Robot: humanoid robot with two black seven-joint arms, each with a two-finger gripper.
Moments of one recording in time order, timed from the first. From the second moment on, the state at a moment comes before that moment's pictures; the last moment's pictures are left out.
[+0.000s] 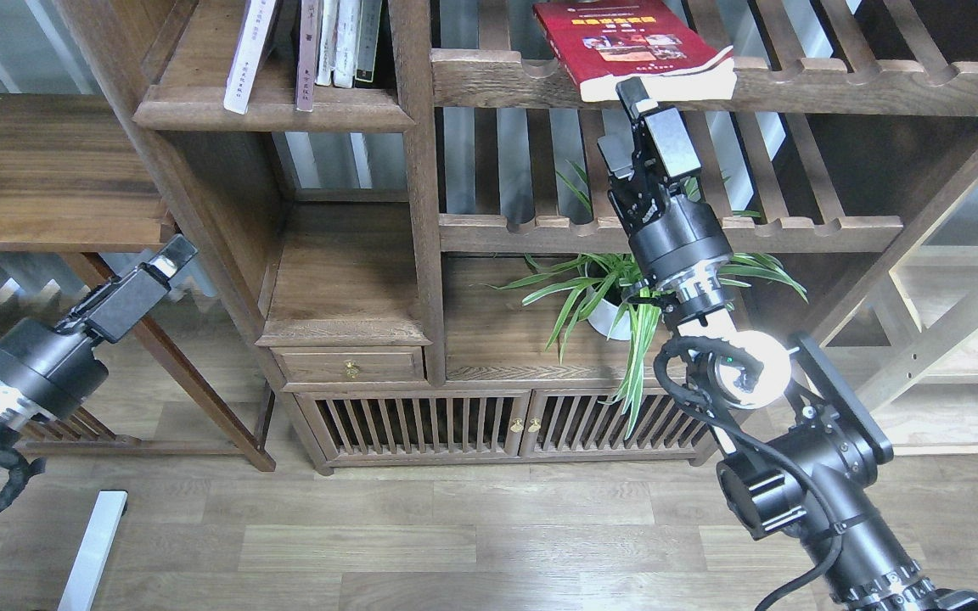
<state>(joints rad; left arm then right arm) -0.02 0.19 -1.71 -1.49 0.30 -0.49 0.49 0.35 -0.01 1.25 1.33 0.15 0.27 0.06</state>
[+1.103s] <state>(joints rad) 0.01 0.19 -1.72 -1.49 0.30 -0.49 0.49 0.44 -0.02 1.28 1.31 0.15 0.16 0.05</state>
